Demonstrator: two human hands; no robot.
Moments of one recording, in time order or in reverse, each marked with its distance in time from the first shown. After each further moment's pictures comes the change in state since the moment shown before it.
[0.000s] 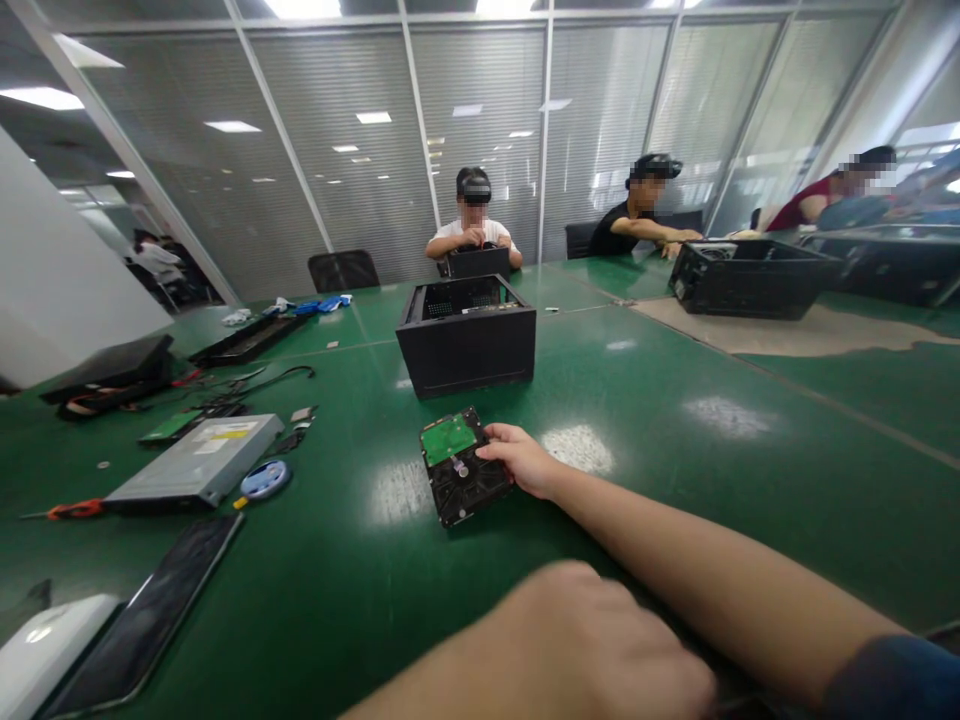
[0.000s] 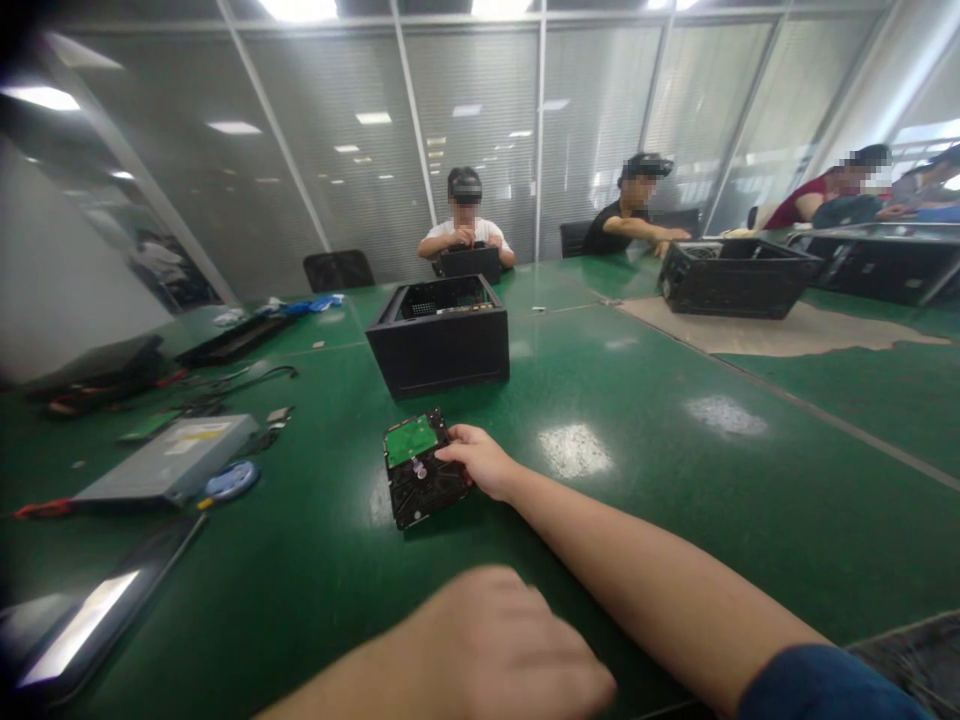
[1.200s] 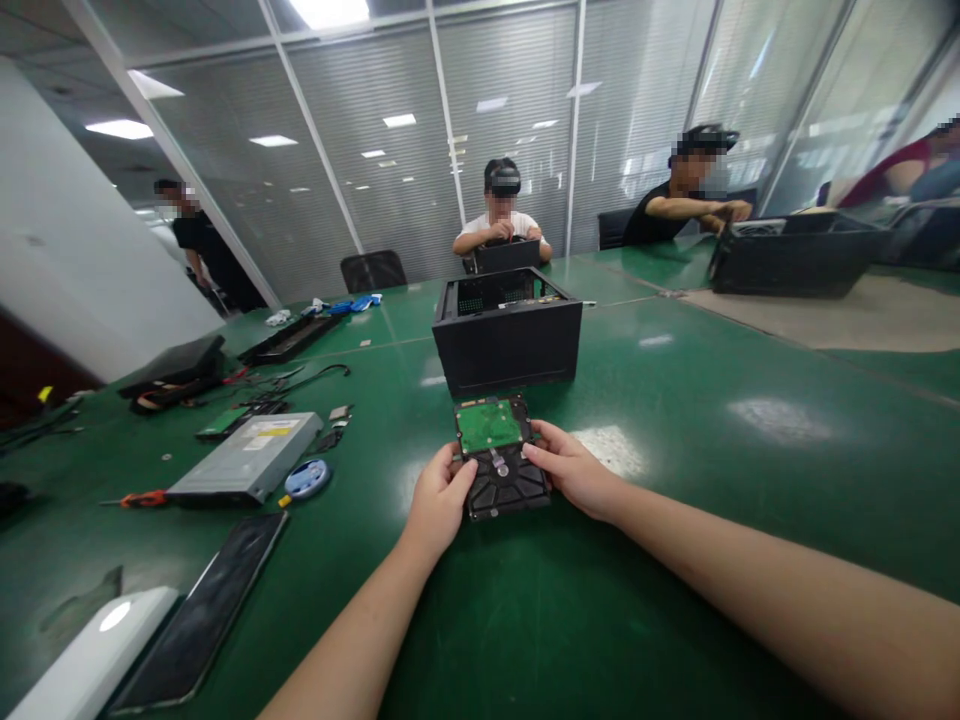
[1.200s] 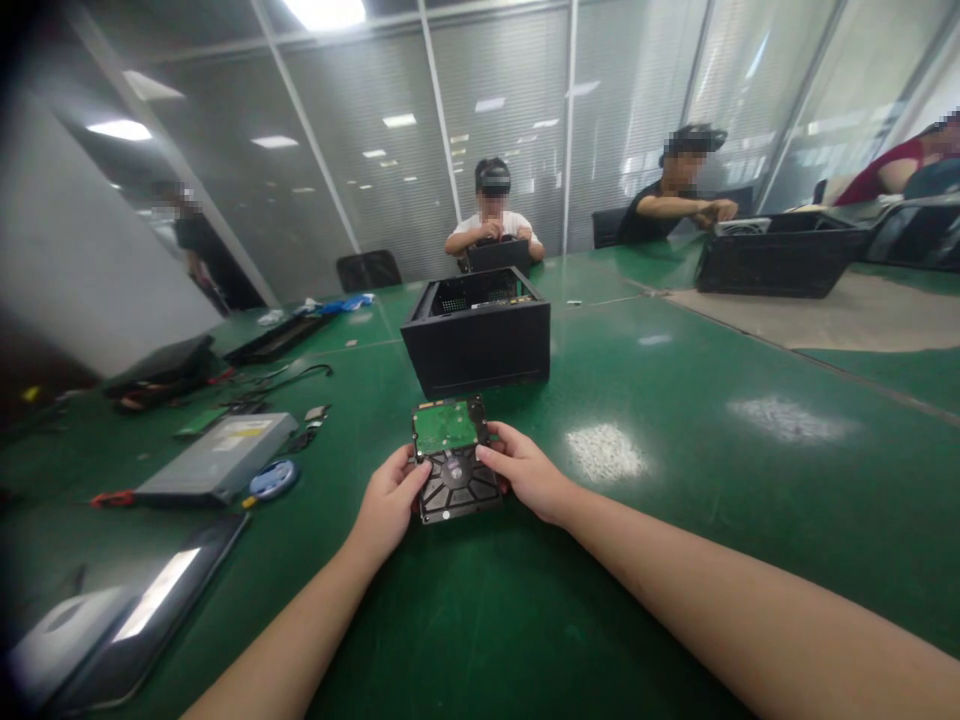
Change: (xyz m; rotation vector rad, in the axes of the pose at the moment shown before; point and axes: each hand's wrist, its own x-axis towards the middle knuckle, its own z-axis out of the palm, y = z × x) left_hand -0.112 -0.138 -0.042 -0.660 0.933 -0.874; right_hand -0.010 0.003 0.007 -0.035 -0.020 -0.117
